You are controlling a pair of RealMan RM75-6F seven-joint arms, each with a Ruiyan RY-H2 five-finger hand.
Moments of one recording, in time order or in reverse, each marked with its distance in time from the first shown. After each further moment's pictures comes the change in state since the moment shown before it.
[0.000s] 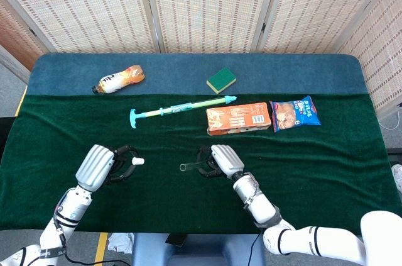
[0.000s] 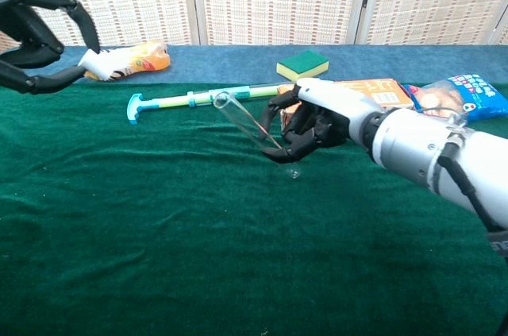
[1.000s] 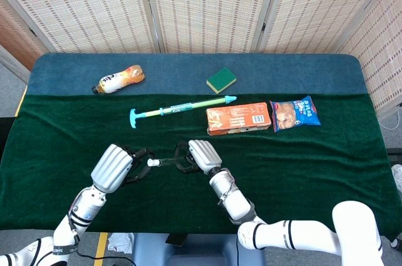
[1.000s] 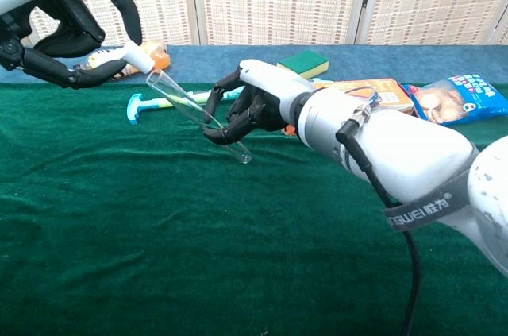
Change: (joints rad) left arm -0.064 -0.067 0.002 0.031 0.081 0.023 0.140; right arm 0.149 -0.130 0.090 0.030 0.166 0.050 -0.147
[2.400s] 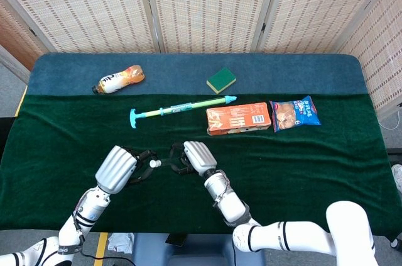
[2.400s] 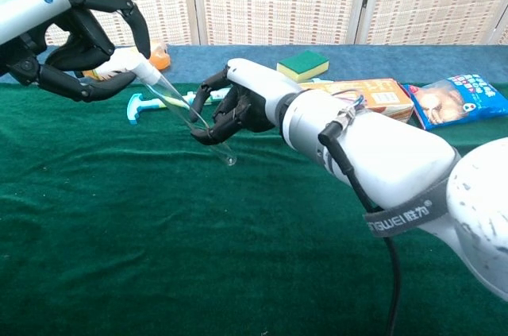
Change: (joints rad) left arm -0.013 -0.046 0.020 0.041 -0.008 0.011 0.036; right arm 0.020 -0.040 0.011 0.006 0.003 0.023 0.018
